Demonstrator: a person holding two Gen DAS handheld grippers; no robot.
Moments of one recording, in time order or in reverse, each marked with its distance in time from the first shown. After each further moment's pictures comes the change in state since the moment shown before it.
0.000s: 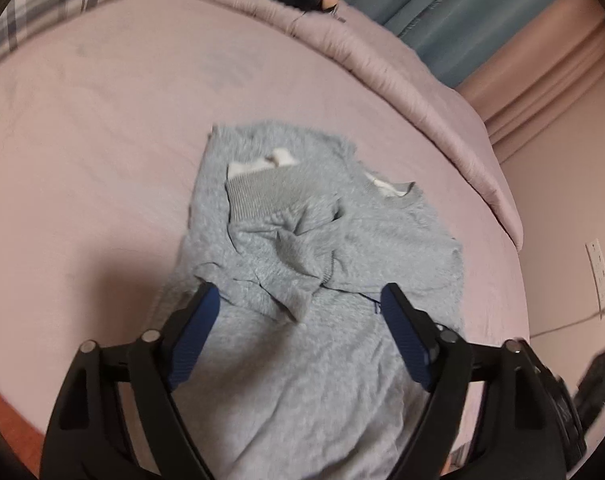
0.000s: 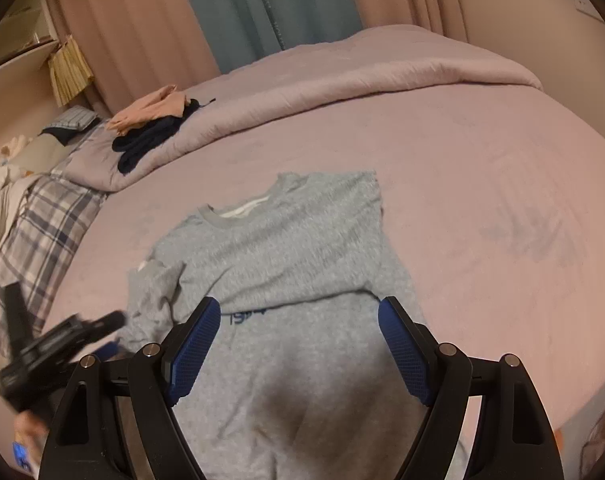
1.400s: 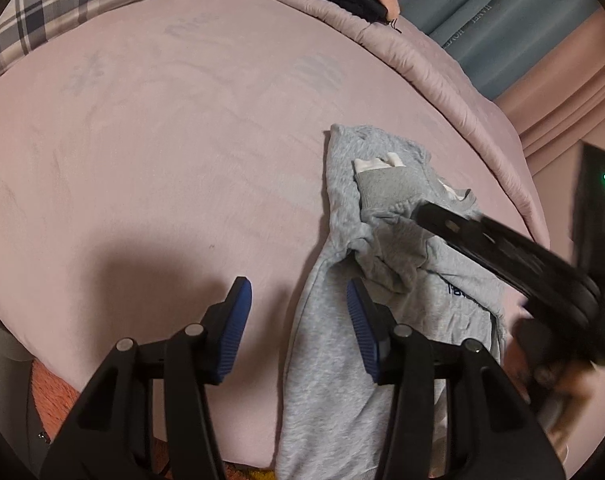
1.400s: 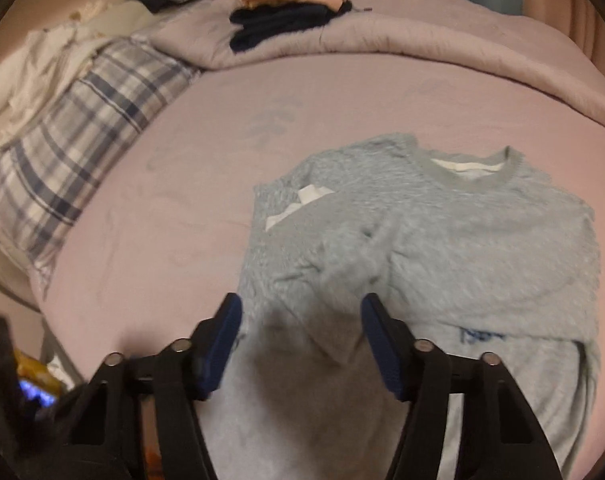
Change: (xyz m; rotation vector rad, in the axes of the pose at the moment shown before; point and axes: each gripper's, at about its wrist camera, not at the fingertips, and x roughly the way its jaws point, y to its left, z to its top) left arm -0.040 0.091 -0.018 -0.082 0.016 0.110; right arm 0.112 0.203 -0.018 -0.352 0.304 0.162
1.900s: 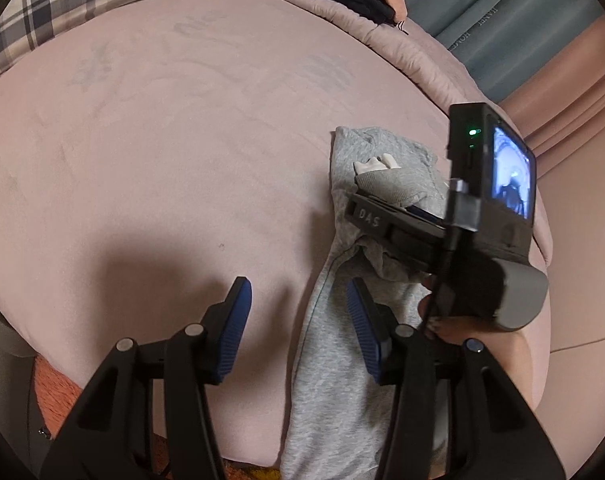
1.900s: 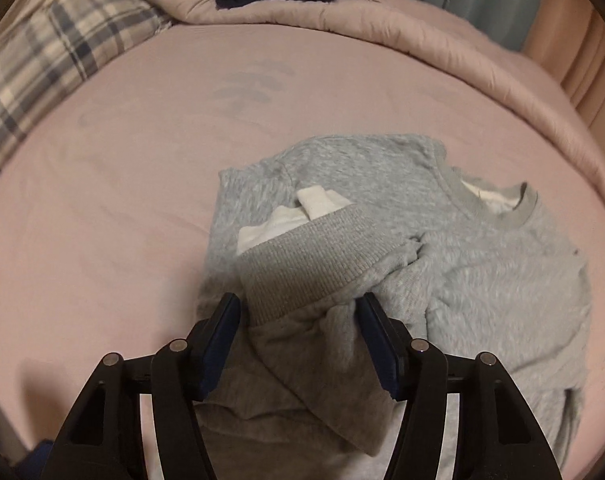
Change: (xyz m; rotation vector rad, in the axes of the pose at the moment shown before) left arm -0.003 -0.001 -0.001 -0.009 0.000 0.017; right arm 0.070 0.041 0.006 -0.142 0.027 -0.290
